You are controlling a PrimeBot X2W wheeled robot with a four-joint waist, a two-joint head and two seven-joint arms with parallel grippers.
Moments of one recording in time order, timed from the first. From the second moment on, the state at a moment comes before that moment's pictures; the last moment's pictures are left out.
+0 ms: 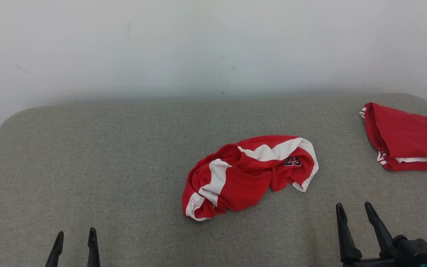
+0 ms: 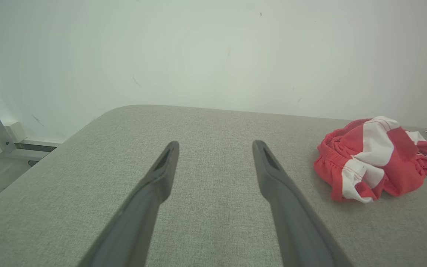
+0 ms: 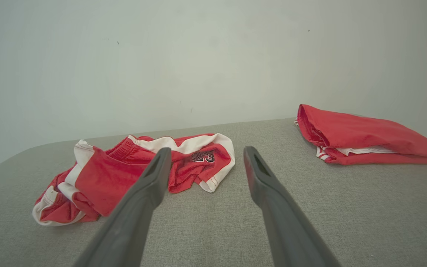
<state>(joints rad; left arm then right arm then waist) 0.10 0.27 -0.14 0.07 -0.39 0.10 -0.26 0.08 -0.06 0.00 0.06 0.19 0.13 -0.16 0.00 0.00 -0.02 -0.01</state>
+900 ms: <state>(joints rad) 0.04 0.25 -0.18 0.10 -0.34 0.06 -0.26 -0.05 -0.10 0.09 0.11 0.21 0.13 -0.12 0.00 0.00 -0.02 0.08</state>
